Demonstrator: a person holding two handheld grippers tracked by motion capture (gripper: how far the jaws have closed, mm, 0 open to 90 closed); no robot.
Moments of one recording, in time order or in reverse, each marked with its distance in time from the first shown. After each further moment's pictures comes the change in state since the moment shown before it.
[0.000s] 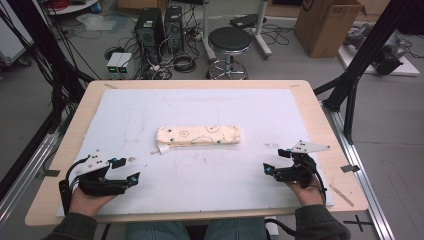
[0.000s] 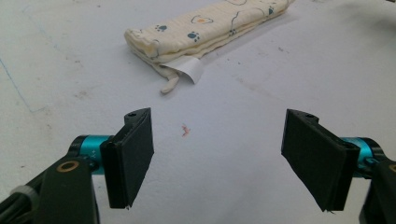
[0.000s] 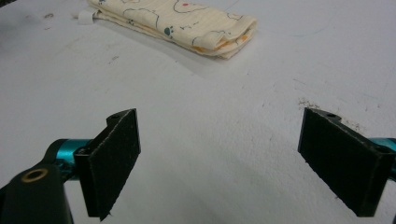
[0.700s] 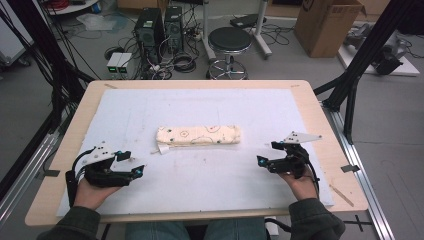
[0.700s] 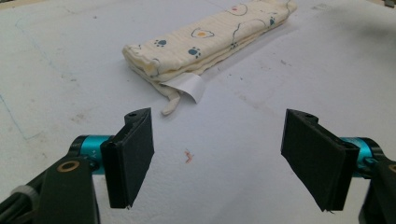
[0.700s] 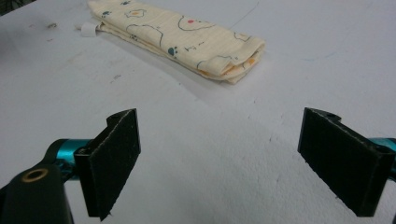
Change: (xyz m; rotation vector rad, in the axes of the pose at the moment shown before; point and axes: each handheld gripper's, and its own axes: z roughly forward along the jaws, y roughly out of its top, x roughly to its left) left arm 0.007 0.017 0.014 0.004 -0.013 0.007; right arm -0.001 0.024 0.017 0.007 0.023 -0.022
